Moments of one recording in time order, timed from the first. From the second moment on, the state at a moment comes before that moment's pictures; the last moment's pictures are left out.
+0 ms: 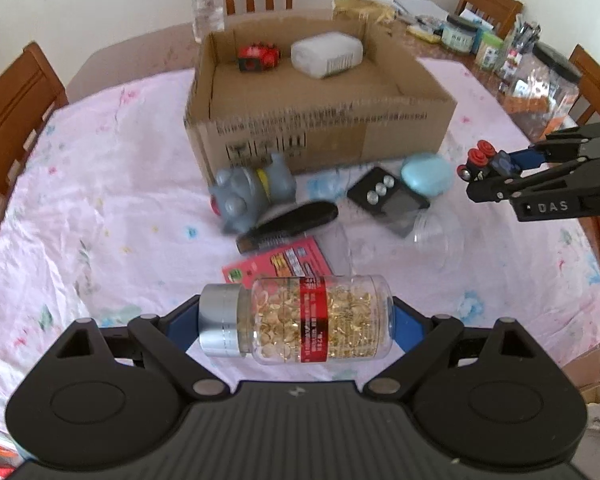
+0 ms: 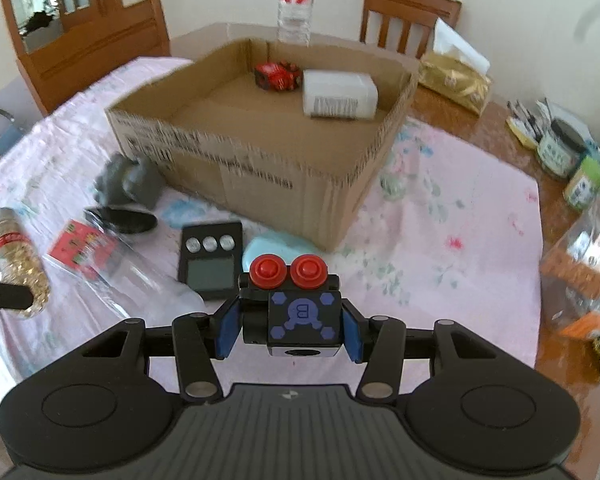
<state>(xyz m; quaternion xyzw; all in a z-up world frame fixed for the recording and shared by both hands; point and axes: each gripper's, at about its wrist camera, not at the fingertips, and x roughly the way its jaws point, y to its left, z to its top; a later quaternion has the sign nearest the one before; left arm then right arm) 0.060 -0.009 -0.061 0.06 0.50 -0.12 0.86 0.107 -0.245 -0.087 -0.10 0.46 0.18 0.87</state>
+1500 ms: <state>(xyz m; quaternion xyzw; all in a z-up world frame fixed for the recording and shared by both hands) 0.288 -0.031 -0.023 0.16 0.41 -0.20 0.88 0.154 -0.226 -0.016 -0.01 0.40 0.03 0.92</state>
